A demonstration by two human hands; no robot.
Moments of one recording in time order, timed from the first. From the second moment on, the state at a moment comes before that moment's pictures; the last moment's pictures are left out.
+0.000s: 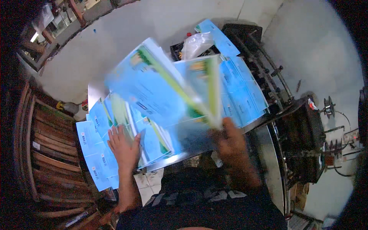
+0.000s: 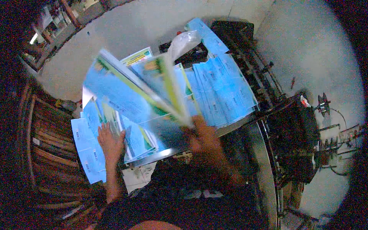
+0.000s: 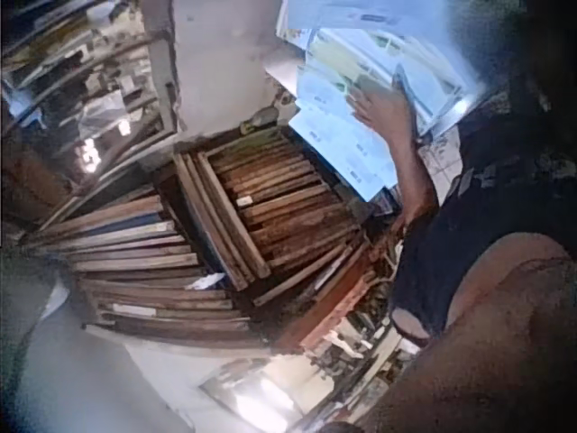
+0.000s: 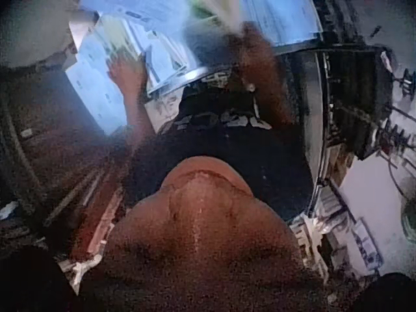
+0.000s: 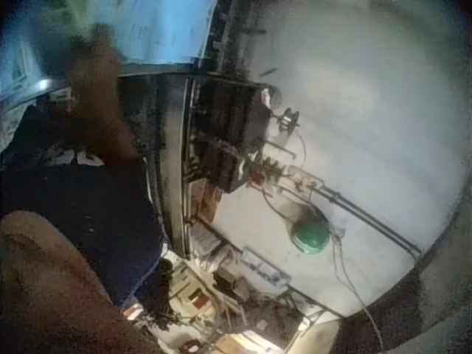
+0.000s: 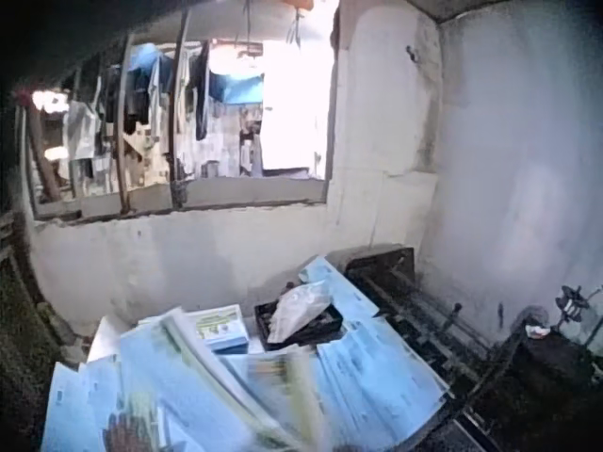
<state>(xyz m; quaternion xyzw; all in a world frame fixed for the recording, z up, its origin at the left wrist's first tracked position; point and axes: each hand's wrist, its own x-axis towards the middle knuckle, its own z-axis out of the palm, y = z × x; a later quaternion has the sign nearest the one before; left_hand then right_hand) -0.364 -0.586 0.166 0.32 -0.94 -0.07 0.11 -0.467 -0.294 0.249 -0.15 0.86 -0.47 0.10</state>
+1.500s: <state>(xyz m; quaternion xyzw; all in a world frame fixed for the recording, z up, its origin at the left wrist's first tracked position) -0.665 -0.332 0.110 0.16 -0.76 -0.62 0.10 -0.742 -0.087 0.103 -0.06 0.87 -0.44 0.21</state>
